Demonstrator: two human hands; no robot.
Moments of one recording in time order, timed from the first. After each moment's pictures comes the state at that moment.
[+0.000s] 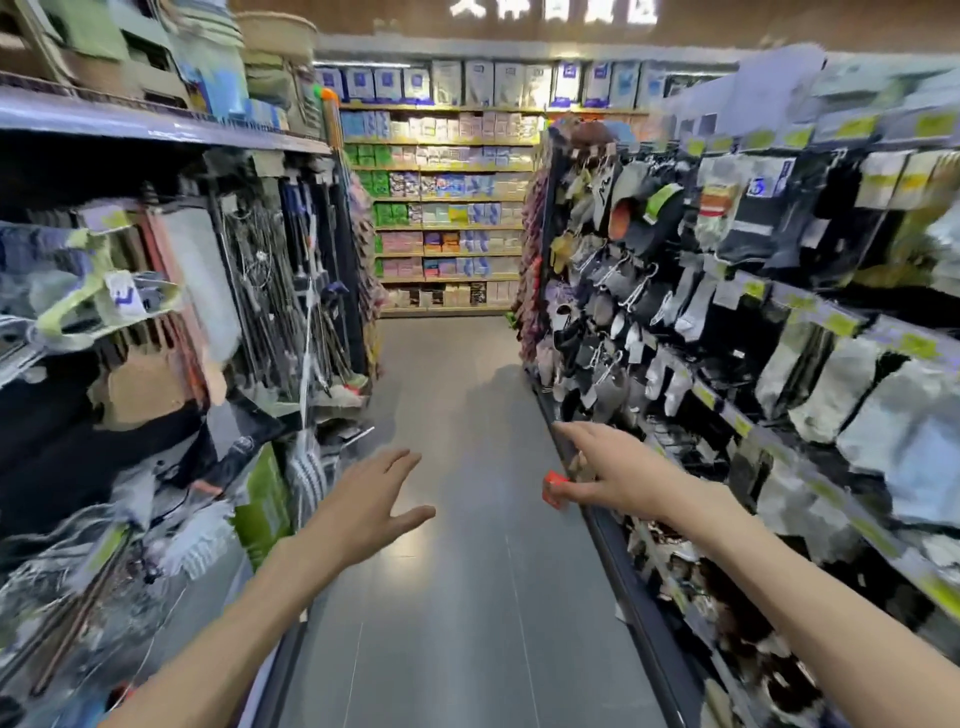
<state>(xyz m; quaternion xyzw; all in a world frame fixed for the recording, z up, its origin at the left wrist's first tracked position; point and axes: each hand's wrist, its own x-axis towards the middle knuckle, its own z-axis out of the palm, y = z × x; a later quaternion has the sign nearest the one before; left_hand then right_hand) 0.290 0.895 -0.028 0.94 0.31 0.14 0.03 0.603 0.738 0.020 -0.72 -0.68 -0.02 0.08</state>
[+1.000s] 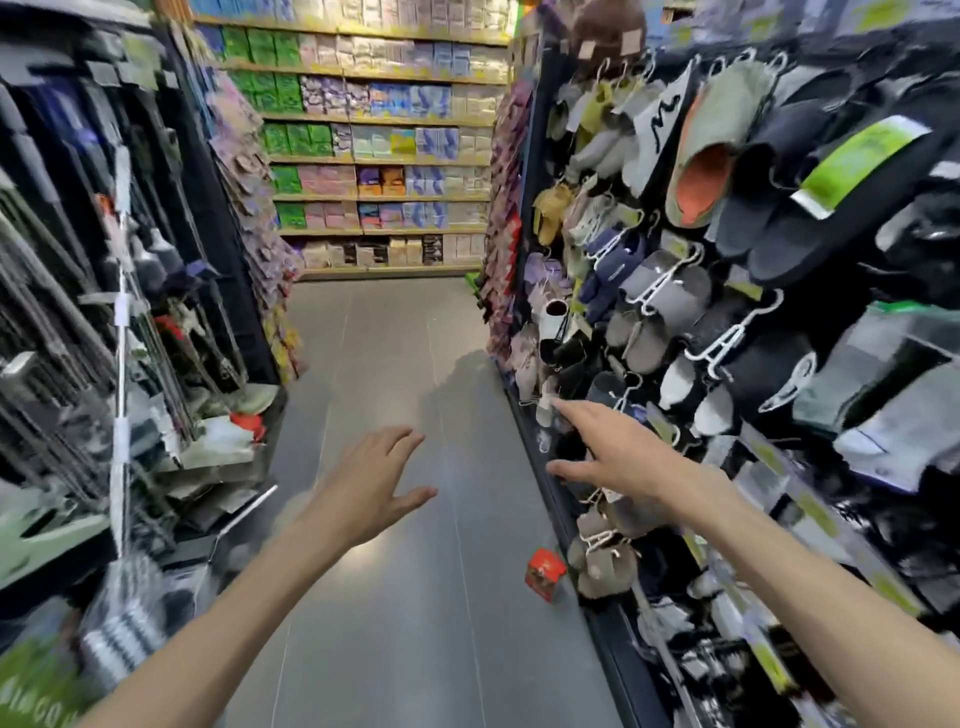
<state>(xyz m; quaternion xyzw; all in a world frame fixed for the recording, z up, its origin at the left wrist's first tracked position) 0.761 1.557 -0.096 0.95 0.28 0.13 0.07 1.046 1.382 -0.031 -0.76 -0.65 0.02 0.08</state>
